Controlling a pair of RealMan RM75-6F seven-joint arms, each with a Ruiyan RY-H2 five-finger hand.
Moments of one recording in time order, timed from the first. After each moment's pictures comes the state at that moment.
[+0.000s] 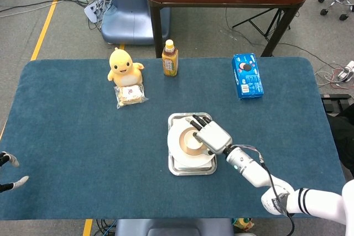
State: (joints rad) left arm -0.06 -1.00 -0.06 -1.69 1.33 1.42 0.07; right arm 0.78 -1.44 0.09 -1.52 -1.35 0.85 -0.42
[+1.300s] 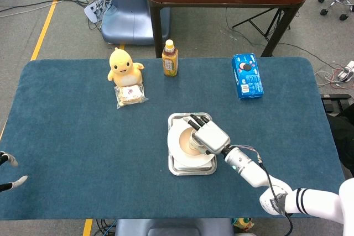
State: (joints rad) left arm -0.06 -0.99 -0.07 -1.70 1.32 1.43 0.07; right arm 0.79 -1.45 0.08 -1.52 -1.35 0.88 -0.41
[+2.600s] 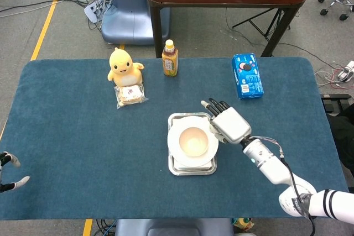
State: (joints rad) left arm -0.06 -1.00 -0.06 -1.69 1.33 1.42 0.08; right arm 0.76 -1.22 0.10 -1.70 -1.27 0.94 -0.51
